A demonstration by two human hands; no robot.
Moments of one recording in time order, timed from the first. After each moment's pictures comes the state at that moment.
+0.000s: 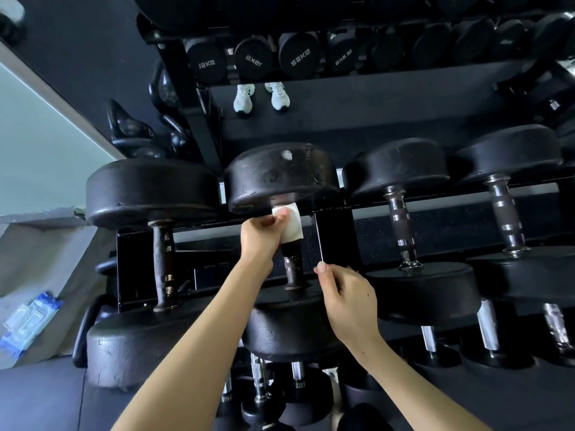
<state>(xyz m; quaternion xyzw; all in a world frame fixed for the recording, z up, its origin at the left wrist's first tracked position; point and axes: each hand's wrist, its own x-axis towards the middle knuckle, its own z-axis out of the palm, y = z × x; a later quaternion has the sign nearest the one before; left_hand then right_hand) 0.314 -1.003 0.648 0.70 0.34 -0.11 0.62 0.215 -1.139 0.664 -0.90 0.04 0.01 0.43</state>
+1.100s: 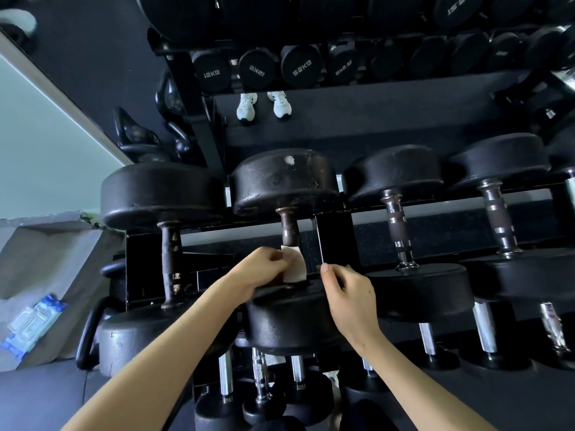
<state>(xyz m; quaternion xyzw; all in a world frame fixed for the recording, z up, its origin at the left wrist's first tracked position) 0.271 -0.976 0.654 0.76 0.13 -0.33 0.54 0.214 -1.140 0.676 -0.88 0.06 0.03 0.47</state>
